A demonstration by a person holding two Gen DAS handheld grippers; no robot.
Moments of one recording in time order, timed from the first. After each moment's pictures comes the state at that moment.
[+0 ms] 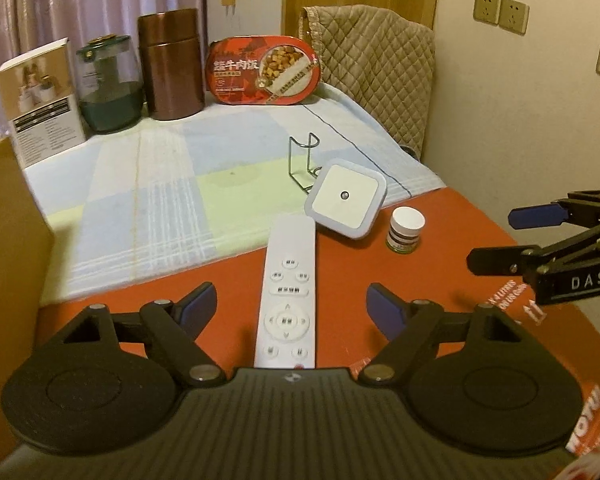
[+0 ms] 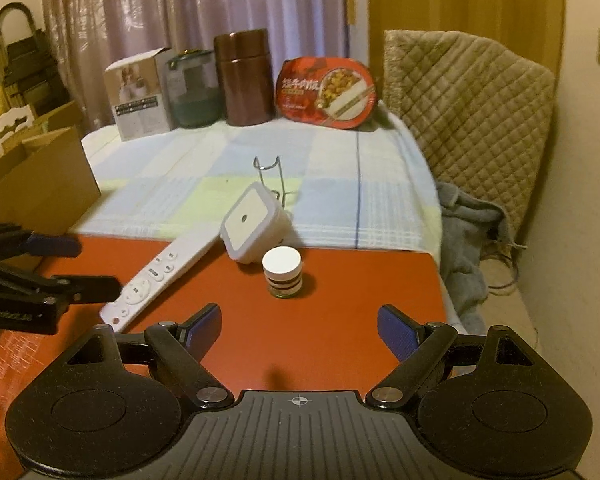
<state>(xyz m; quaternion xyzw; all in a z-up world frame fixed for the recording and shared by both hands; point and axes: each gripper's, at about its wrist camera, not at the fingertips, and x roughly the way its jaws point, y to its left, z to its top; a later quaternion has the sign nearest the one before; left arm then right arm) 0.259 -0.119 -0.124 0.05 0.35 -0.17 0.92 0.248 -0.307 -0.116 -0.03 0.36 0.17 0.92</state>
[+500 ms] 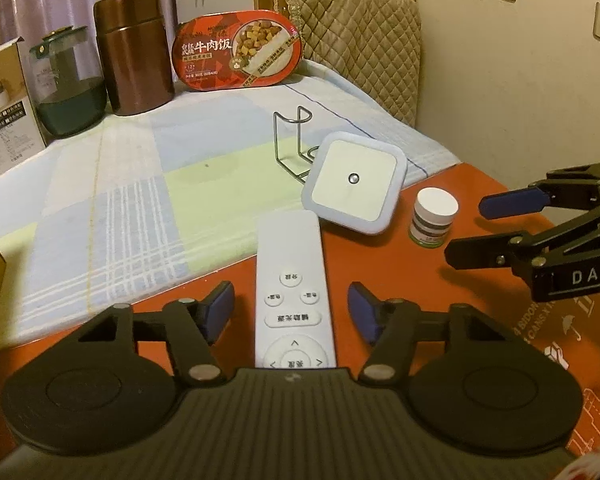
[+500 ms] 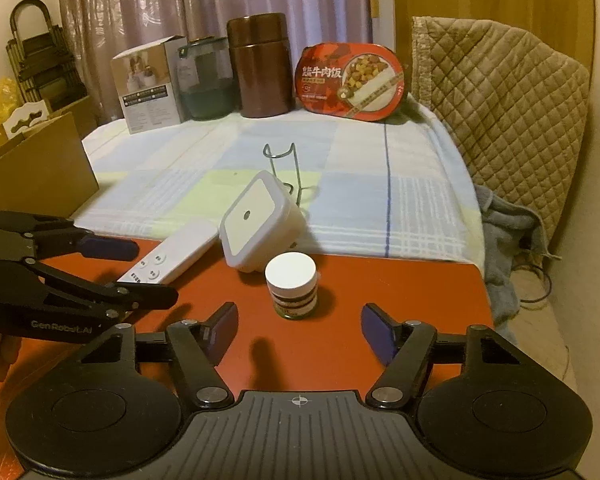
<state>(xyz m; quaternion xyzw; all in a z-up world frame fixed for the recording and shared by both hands) 0.307 -0.129 -0.167 0.08 0.35 -0.20 0.91 0.291 -0.296 -0.152 -0.03 0.35 0.21 0.91</state>
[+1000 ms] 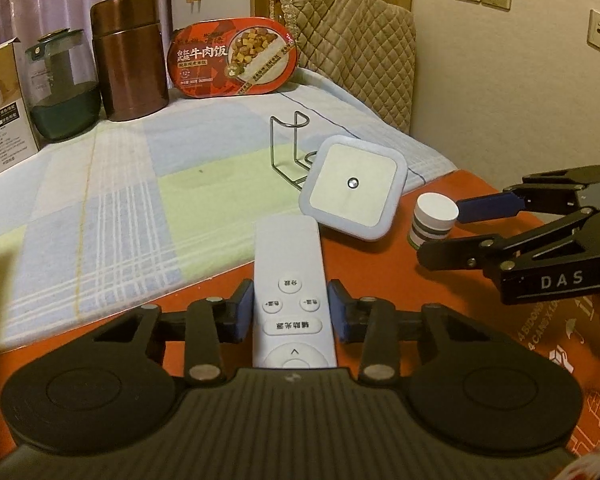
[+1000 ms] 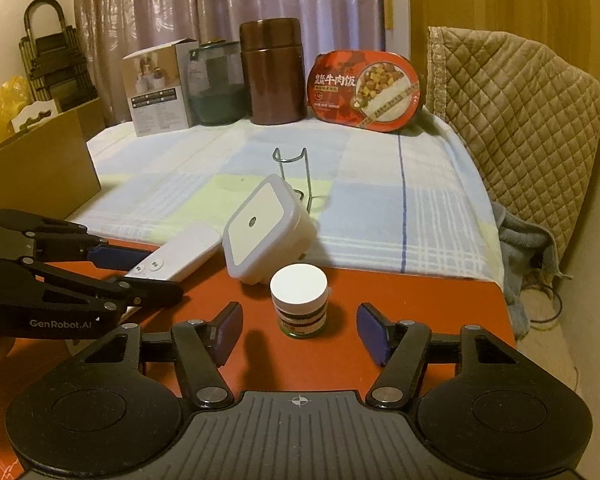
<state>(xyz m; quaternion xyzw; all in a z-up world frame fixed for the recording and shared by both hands) 0.307 -0.128 -0.173 0.07 0.34 -0.21 0.92 0.300 -0.288 -0.164 -0.04 0.32 0.22 0.92</state>
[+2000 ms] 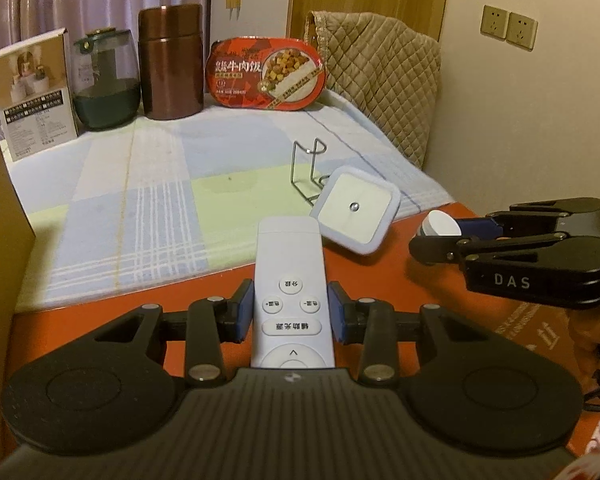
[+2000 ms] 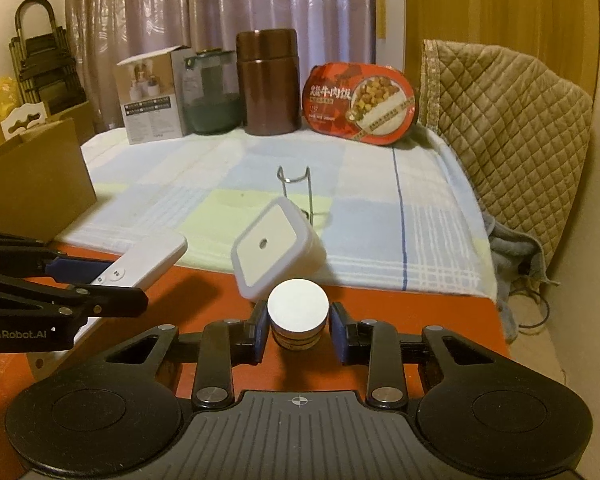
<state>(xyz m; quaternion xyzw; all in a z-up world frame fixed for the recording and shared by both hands) 0.274 -0.114 -0.132 0.02 0.34 -0.17 0.93 0.294 -0.275 -0.141 -0.04 0.32 0.20 0.93</state>
